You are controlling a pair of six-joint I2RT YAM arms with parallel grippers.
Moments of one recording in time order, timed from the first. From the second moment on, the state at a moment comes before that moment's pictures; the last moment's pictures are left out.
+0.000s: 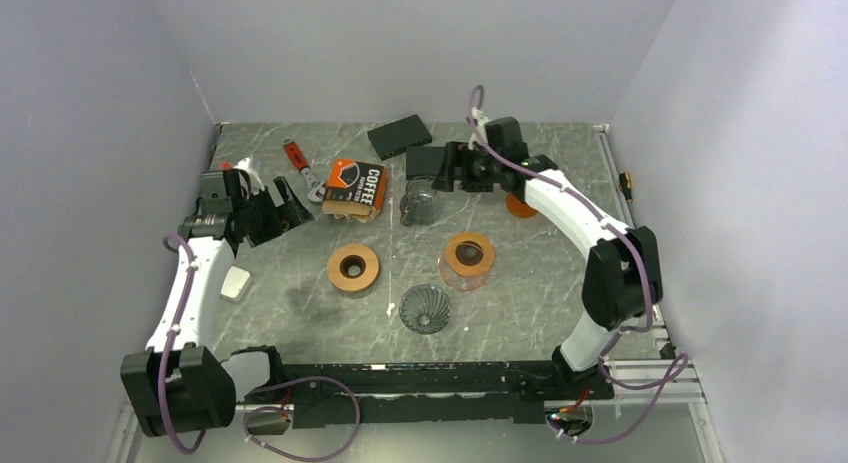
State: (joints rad) left arm 0.11 1.15 0.94 -0.63 0.37 -0.39; right arm 0.37 1.65 1.32 -0.35 -0.35 0.40
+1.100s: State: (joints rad) left arm -0.25 1.60 0.92 -0.61 0.08 -0.56; right arm 0.33 1.45 1.10 -0.22 -0.51 0.49
